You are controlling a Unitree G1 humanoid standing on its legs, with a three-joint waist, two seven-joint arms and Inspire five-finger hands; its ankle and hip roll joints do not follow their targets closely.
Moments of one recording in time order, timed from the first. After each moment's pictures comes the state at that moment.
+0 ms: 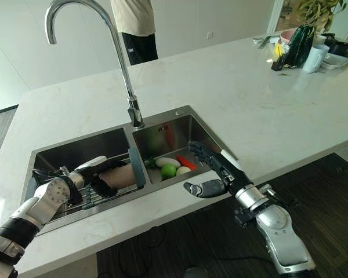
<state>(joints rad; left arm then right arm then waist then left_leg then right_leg) -0.45 0.76 -0.44 0.39 0.25 0.00 -0.30 0.03 -0.64 0.05 -0.22 0.24 -0.02 0.31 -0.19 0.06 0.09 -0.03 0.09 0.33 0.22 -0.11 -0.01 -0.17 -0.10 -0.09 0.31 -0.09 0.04</state>
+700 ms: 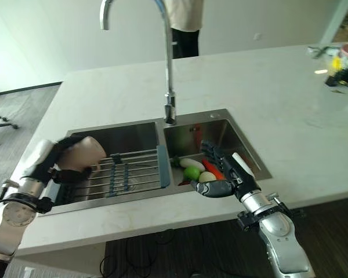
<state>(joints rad) 0.08 0.72 0.20 -0.03 0.24 -0.07 0.12 0.11 -0.51 -0.06 -0.23 0.24 -0.03 0.22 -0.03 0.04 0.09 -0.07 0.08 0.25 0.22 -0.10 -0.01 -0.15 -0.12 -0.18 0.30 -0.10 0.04</state>
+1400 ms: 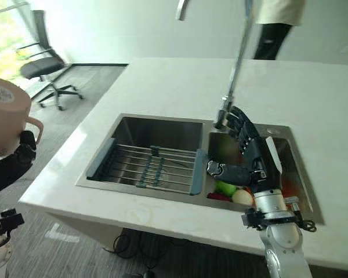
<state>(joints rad) 0.29 0.42 0.43 -0.39 0.15 -0.43 0.48 0.17 -0.48 -0.15 -0.39 0.32 -0.20 0.03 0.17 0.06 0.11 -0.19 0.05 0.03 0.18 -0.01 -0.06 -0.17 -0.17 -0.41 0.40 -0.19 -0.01</state>
